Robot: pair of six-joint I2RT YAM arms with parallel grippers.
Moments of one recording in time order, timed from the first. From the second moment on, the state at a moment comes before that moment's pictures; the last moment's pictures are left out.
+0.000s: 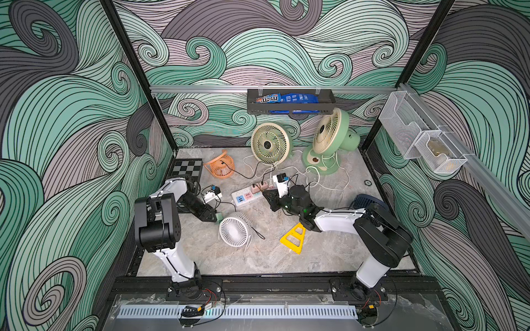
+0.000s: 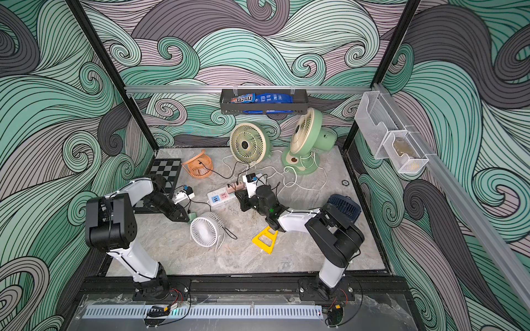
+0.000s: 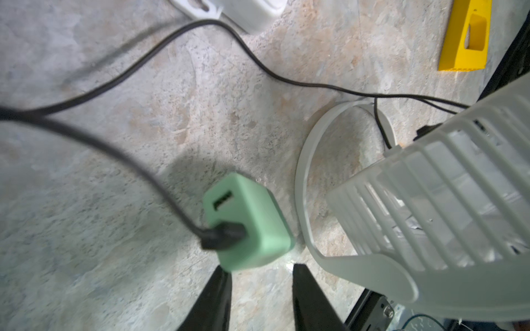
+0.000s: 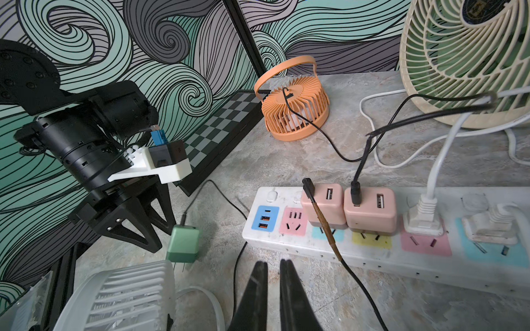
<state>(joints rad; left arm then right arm) 0.19 1.76 1.13 -1.16 0.47 0.91 0.73 1.72 0.78 0.71 -0.15 0.40</state>
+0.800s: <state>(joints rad) 0.05 1.62 1.35 -0.97 0.55 0.73 0.69 1.85 0.80 0.79 -0.16 0.42</state>
